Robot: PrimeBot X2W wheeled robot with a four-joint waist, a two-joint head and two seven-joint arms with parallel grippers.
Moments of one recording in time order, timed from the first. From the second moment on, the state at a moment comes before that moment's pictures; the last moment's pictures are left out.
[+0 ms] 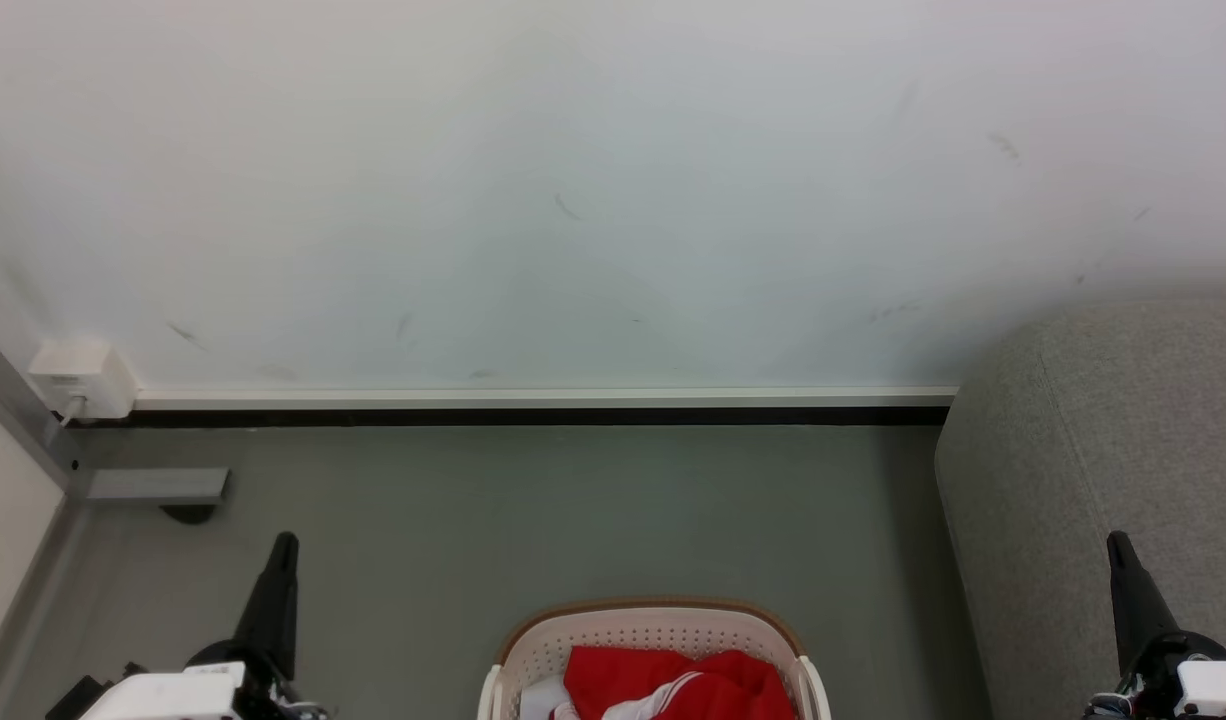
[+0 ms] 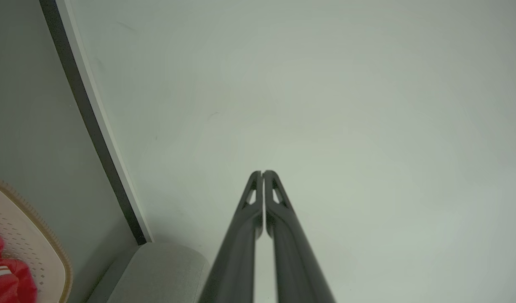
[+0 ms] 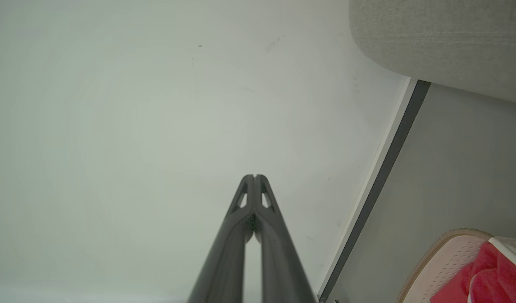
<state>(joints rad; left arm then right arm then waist) -0.11 0.05 0.11 0.25 -1.61 -0.13 0.11 -0.10 -0.05 -0.11 0.25 1.61 0.13 0.11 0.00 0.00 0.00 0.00</state>
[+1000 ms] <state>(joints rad) -0.11 0.05 0.11 0.25 -1.61 -0.13 0.11 -0.10 -0.05 -0.11 0.25 1.61 0.13 0.11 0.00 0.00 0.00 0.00</state>
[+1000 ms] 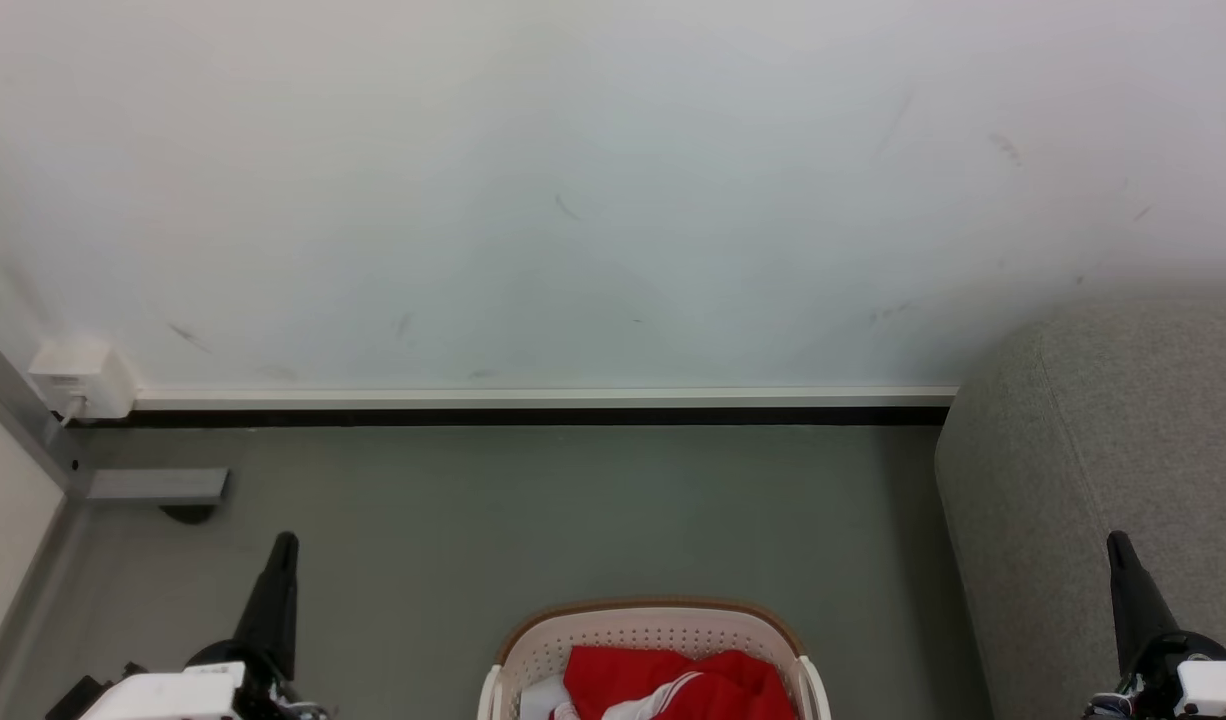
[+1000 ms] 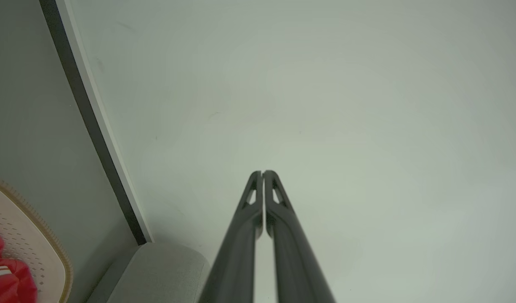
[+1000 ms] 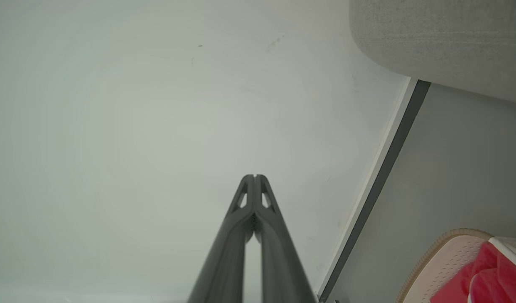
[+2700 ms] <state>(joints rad) -0.07 0.04 0.05 0.25 -1.22 -0.07 -0.02 -0.06 -0.11 0.00 0.23 1.13 0.13 -0.02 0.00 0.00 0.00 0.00</state>
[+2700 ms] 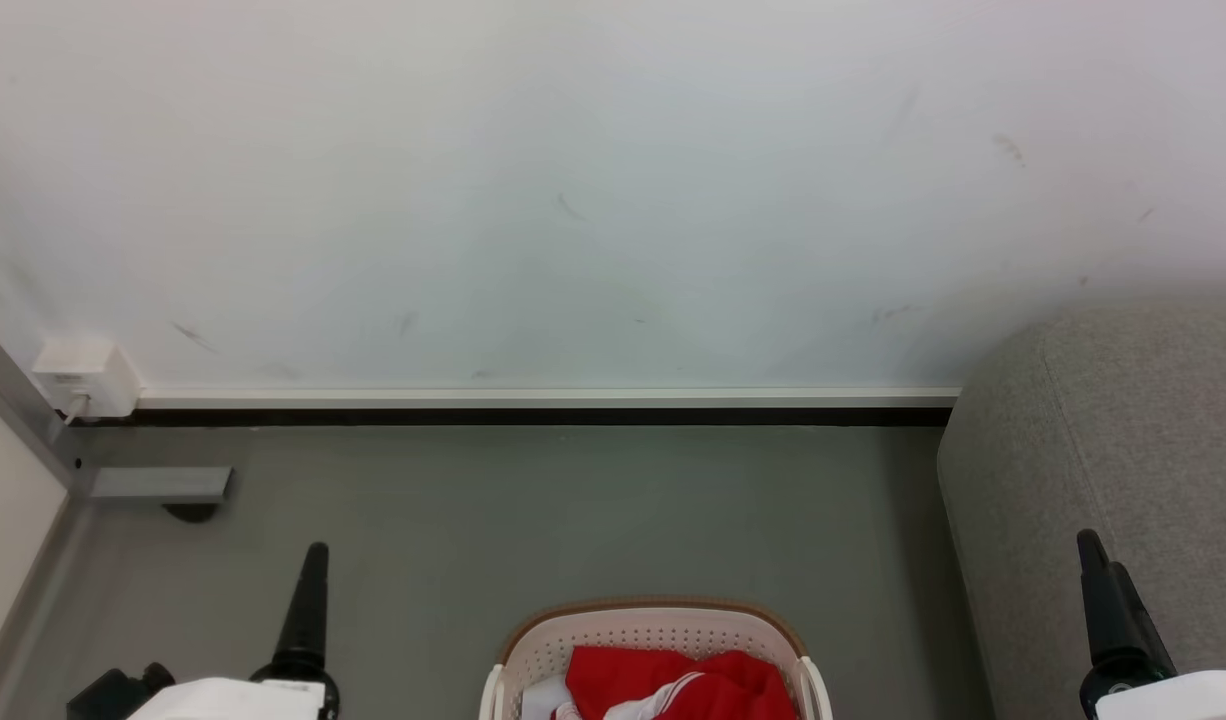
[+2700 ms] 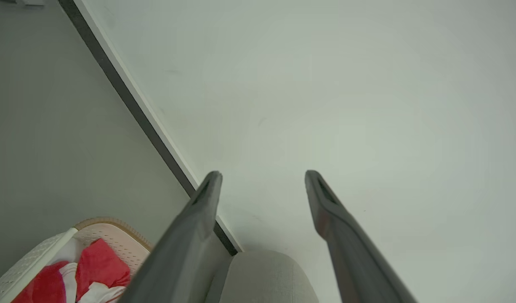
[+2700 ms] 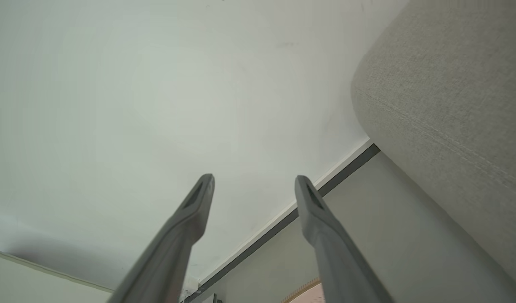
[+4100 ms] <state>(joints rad) -0.07 0.04 -0.03 0.23 -0.58 -0.01 -0.15 -0.05 -0.16 0.13 0.26 0.55 0.13 -0.15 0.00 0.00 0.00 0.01</state>
